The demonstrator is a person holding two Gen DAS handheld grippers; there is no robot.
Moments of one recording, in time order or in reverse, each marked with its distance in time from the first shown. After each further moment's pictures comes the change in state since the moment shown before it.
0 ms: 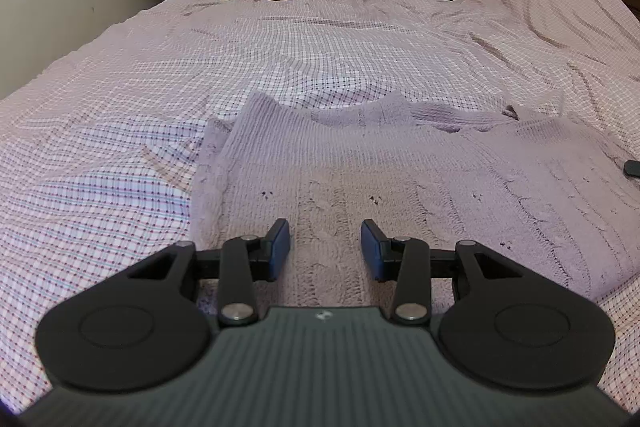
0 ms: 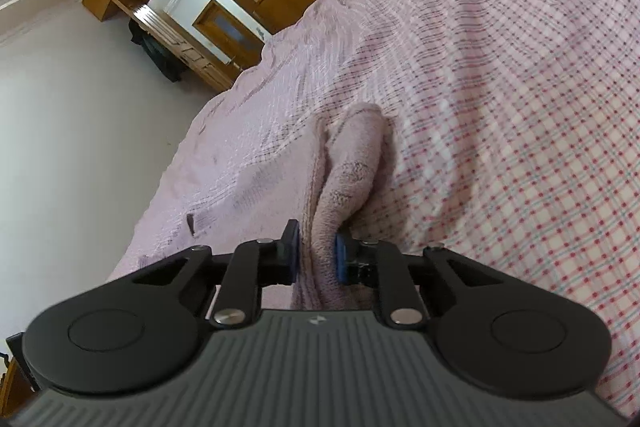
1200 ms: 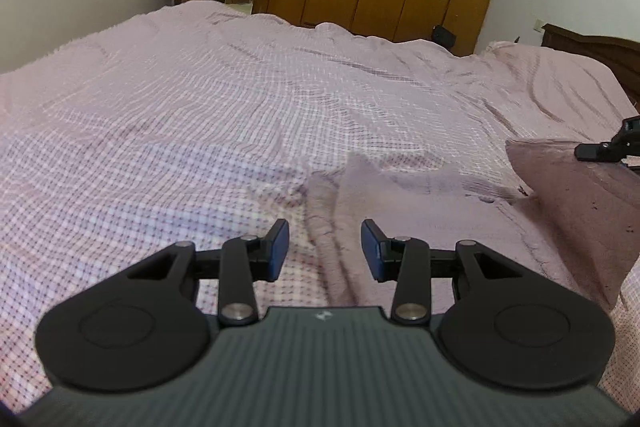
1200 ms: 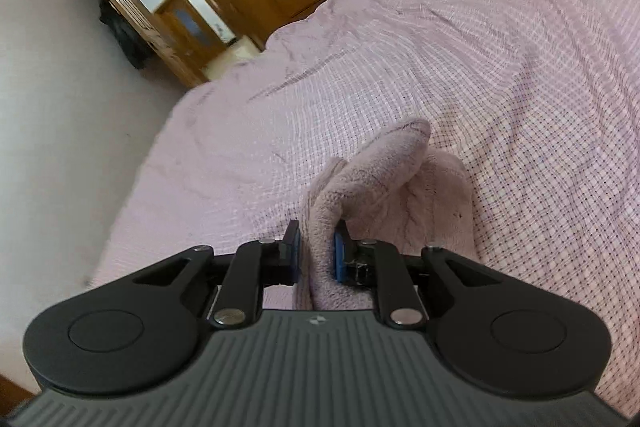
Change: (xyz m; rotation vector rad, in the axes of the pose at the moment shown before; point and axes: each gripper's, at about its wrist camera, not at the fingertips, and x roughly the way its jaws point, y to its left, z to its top) left arm -0.031 0.127 0.018 -0.165 -0.079 -0.109; right arm 0.077 0.276 -0.034 -0.089 -0.032 -0.225
